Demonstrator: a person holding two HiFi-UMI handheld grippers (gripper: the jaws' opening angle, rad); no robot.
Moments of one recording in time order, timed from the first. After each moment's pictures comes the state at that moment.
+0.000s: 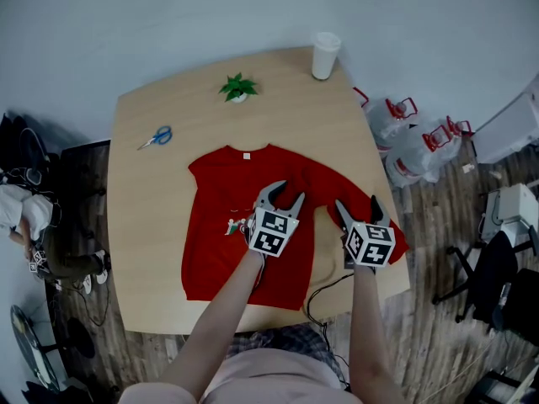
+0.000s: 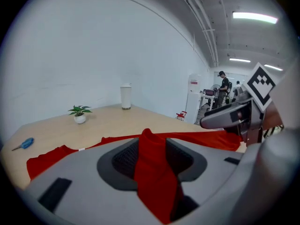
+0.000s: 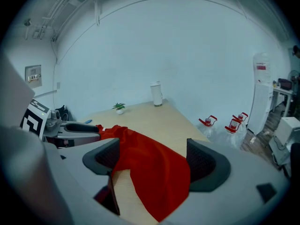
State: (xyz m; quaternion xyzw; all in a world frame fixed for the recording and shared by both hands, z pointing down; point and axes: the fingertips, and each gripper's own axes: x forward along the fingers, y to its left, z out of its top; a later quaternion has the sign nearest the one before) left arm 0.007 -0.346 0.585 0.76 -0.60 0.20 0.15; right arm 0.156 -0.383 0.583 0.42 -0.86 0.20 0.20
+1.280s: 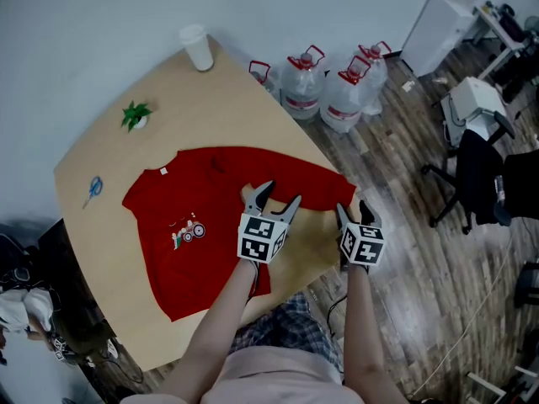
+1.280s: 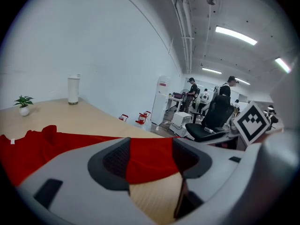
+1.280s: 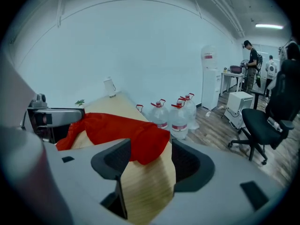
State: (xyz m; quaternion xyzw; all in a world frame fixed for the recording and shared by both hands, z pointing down) left arm 0.219 -0.320 0.588 0.86 -0.44 0.17 0.18; right arm 0.388 -0.291 0.643 0.60 -0.72 0.29 0.20
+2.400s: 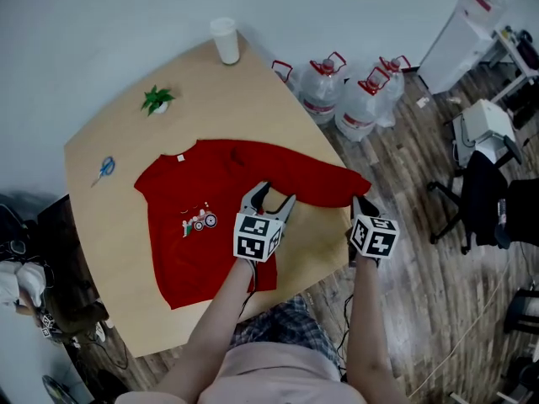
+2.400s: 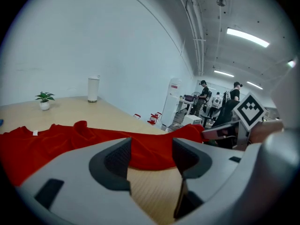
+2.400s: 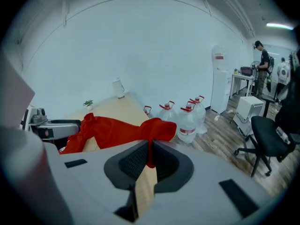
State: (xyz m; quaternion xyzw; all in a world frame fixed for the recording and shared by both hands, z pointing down) left arm 0.161 -0.310 0.582 0.83 -0.50 0.16 0.20; right arm 0.363 -0.315 0.612 0.56 -0.75 0.29 0.22
